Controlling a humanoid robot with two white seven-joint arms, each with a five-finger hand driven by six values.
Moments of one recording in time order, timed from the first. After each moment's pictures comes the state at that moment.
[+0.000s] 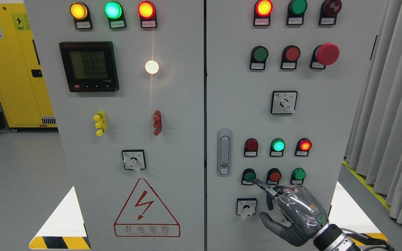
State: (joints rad) left arm 0.00 -0.10 -0.16 0.00 0.09 -0.12 -0.01; right arm -0.39 -0.10 -0.12 -1.60 1.03 -0.66 0.25
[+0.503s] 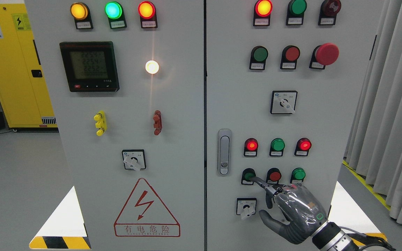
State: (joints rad) left arm 0.00 -0.10 -0.16 0.00 0.09 -0.11 -0.01; right arm -0.40 -0.10 -0.11 -1.59 1.03 -0.64 0.25
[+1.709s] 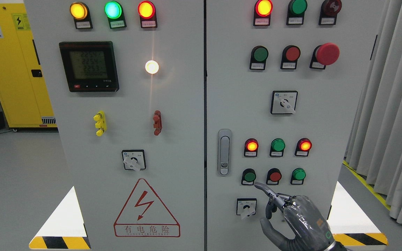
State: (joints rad) left arm 0.00 -0.10 -0.16 0.00 0.09 -0.11 -0.01; right arm -0.23 -0.10 -0.07 -1.68 0.66 -0.65 0.21
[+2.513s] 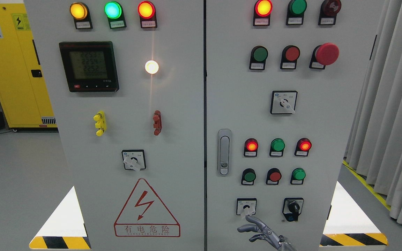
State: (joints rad) left arm 0.00 -0.10 -0.16 0.00 0.09 -0.11 -0.01; right arm -0.04 -0.05 0.07 -1.82 0.11 -0.45 0.39
